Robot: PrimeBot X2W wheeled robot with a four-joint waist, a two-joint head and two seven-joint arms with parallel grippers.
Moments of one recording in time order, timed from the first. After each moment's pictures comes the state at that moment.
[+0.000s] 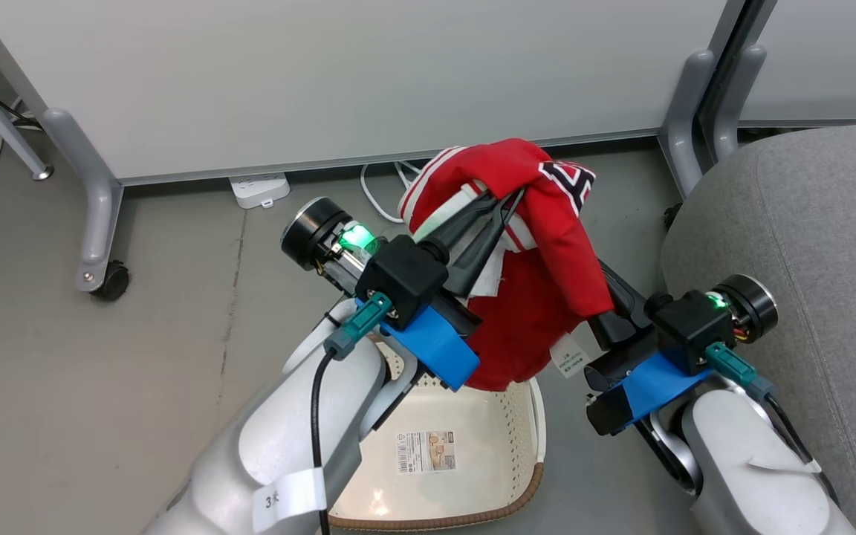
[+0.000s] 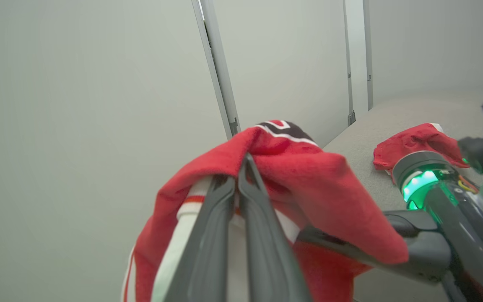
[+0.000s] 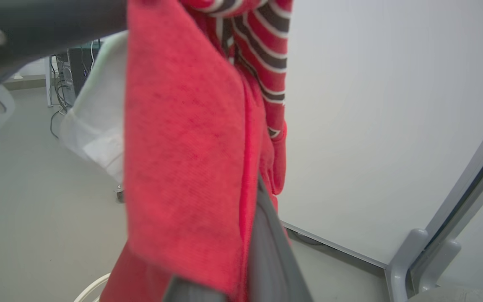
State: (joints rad) left arm -0.68 0.09 -0.72 0.39 -0.29 -0.13 -0.26; right arm -0.43 -0.17 0.36 0.33 0.10 0.13 -0.26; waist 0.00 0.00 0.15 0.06
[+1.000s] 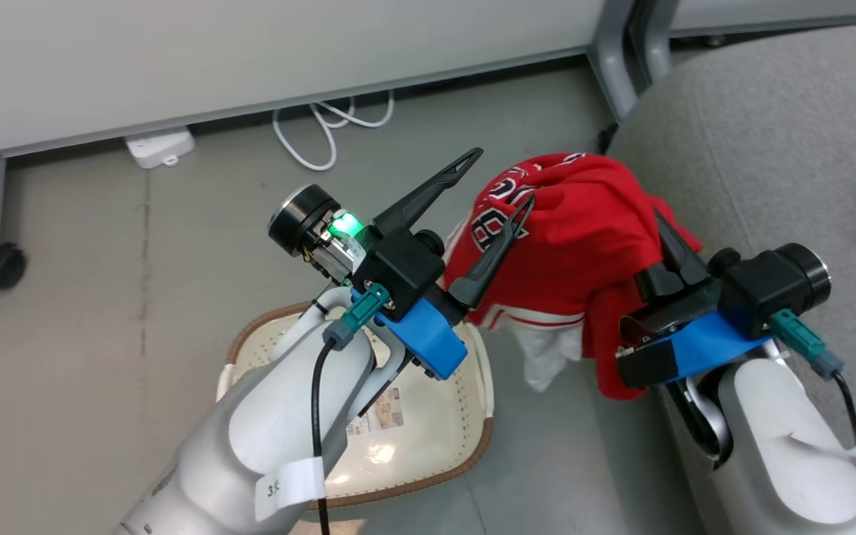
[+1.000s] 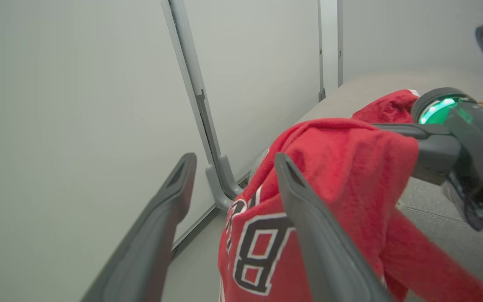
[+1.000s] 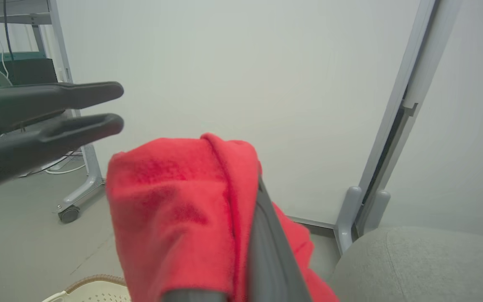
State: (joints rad) left arm -0.71 0.11 -0.74 0.42 -0.26 -0.13 -0.26; right arm -0.45 -0.14 0.23 0.27 0.11 0.13 -0.26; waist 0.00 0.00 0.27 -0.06
